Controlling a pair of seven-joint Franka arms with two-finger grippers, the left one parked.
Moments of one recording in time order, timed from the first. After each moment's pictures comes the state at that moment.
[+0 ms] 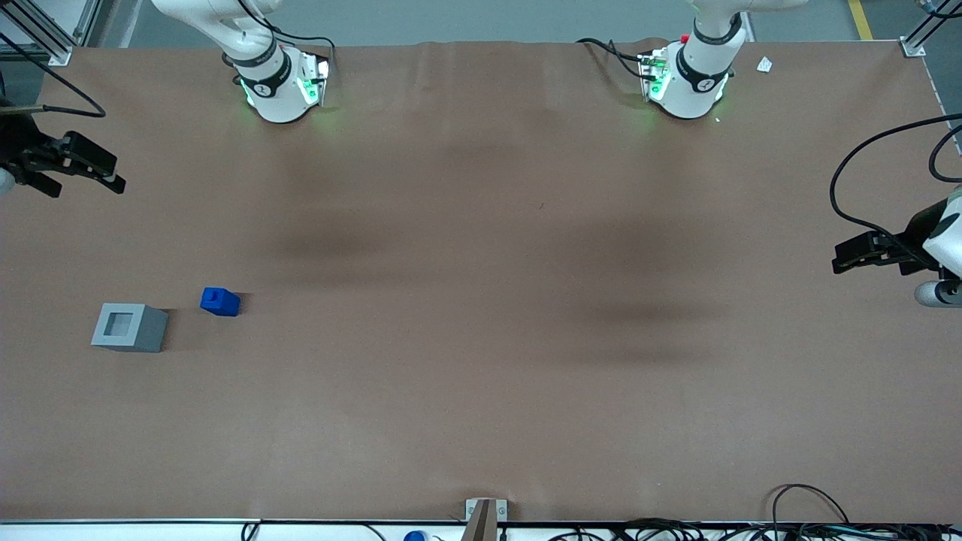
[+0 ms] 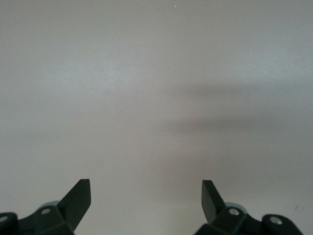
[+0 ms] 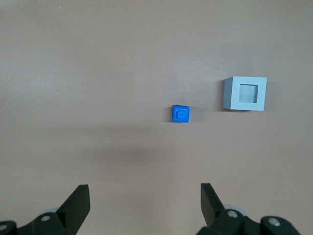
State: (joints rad) arm 0.05 -0.10 -0.09 -1.67 0.05 1.59 -0.06
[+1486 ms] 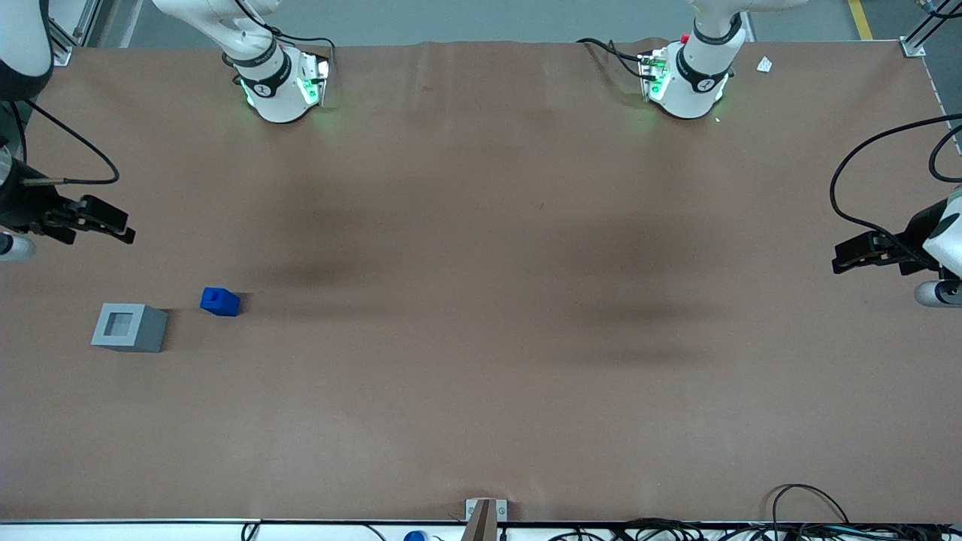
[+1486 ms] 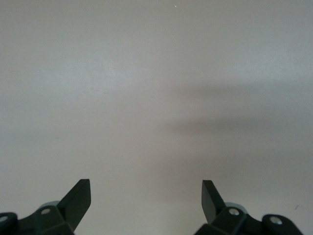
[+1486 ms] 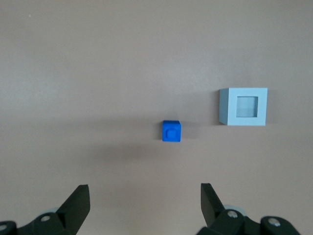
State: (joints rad) arm 0.02 0.04 -0.10 -1.71 0.05 1.77 -0.06
